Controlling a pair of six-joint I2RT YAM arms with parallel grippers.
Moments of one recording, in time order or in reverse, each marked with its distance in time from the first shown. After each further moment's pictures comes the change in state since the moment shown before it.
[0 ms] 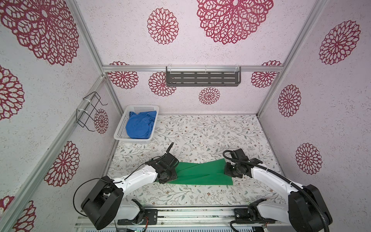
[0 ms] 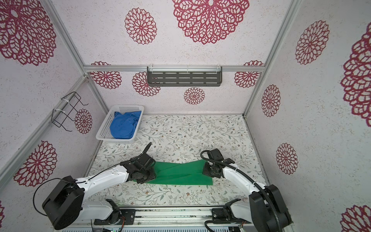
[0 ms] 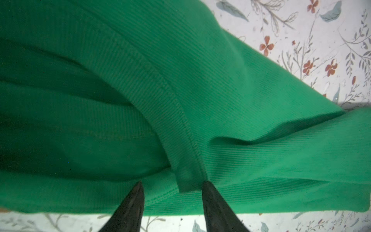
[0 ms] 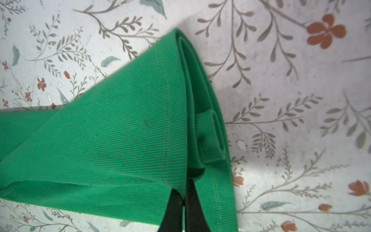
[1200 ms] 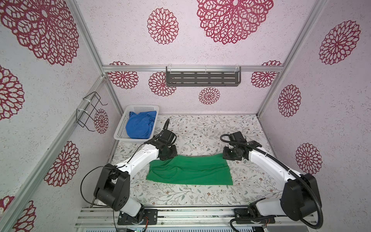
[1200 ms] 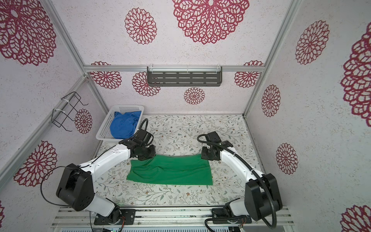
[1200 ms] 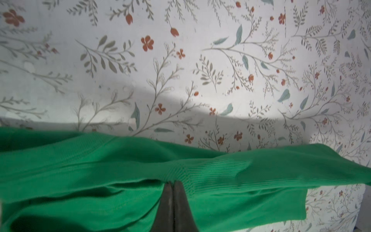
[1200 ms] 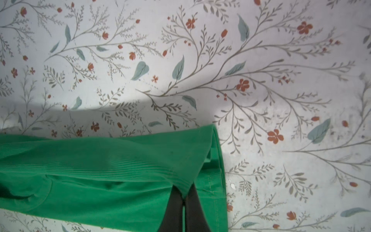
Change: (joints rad) left arm 0.226 0.223 0.471 -0.163 0.042 0.340; right arm -0.041 0.204 0.417 -0.153 0.090 -0.176
